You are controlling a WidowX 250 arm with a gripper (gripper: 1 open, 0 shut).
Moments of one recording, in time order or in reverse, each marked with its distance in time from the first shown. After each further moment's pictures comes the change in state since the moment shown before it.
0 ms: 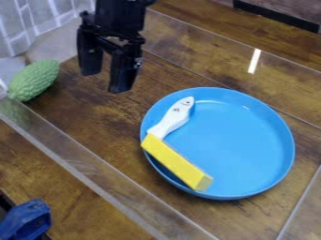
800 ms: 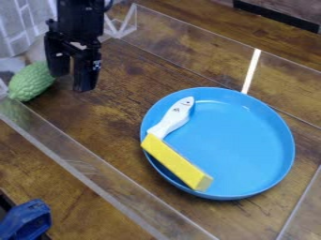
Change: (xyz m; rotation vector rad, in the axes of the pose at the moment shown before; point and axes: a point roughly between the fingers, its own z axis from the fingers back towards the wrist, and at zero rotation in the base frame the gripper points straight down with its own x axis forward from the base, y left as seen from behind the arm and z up) arm -0.005 0.056 -0.032 -0.011 -0.002 -0.004
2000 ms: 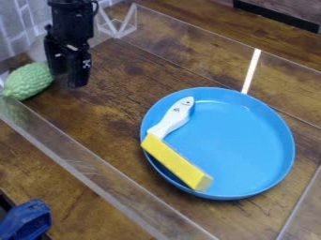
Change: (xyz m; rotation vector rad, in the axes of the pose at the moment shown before) arm 0.024 0.047 -0.022 0.003 -0.031 -0.032
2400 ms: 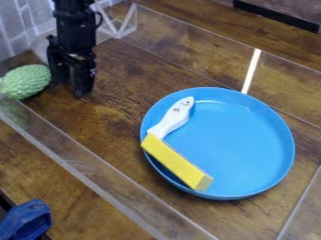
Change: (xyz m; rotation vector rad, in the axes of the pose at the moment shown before) arm 0.011 0.006 -0.014 0.003 -0.006 0.140
